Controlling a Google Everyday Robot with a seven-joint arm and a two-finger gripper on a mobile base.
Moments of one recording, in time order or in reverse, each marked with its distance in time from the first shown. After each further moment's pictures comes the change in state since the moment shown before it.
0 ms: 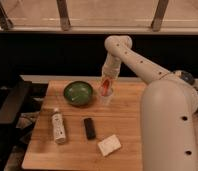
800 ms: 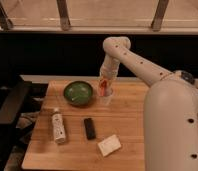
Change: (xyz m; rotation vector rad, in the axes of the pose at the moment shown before) arm -0.009 -0.008 0.002 0.013 0.007 -0.063
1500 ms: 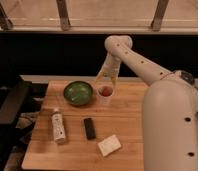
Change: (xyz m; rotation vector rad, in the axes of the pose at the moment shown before) arm 0.010 0.000 -0.003 0.005 0.007 0.024
